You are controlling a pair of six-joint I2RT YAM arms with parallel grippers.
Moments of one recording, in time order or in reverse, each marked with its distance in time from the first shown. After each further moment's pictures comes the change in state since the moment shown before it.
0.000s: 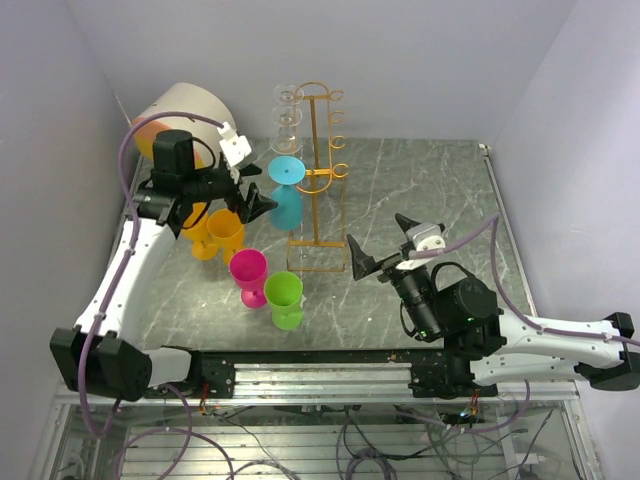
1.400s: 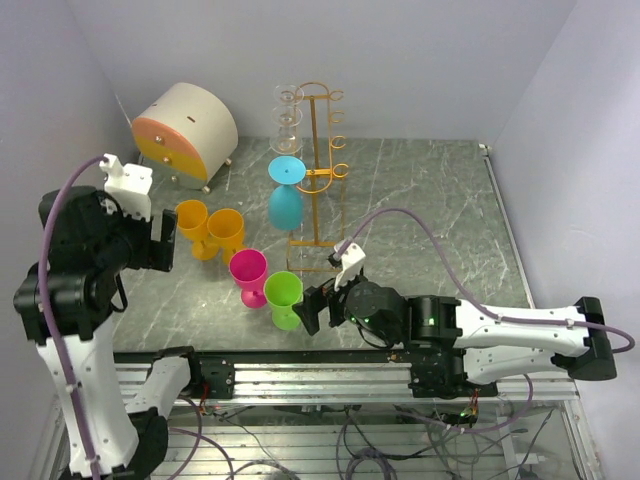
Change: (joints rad) left arm 0.306 -0.412 0.394 -0.962 -0.793 -0.165; right arm -0.001 0.249 0.123 -0.678 -0.399 0.934
